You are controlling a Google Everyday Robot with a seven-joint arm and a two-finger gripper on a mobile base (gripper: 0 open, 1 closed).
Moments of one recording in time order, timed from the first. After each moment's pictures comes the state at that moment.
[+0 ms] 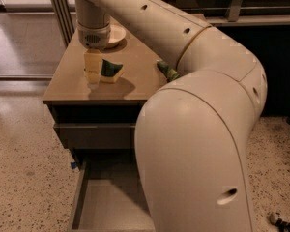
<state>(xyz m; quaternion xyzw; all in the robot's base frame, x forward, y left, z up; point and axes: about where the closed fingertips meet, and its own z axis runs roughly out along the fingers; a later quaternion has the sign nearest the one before) 0.671 0.134 0.859 -0.72 0.69 0.01 0.10</state>
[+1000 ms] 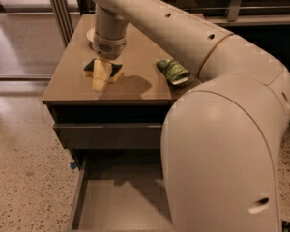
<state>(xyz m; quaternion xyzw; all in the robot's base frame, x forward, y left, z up) 0.664 0.113 0.833 -0.65 0.75 0.07 0.11</state>
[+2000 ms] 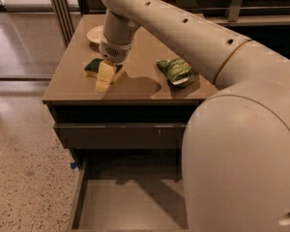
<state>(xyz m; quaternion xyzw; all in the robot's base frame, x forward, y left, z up) 0.666 0.106 0.827 -0.64 0.74 0.09 0.15</state>
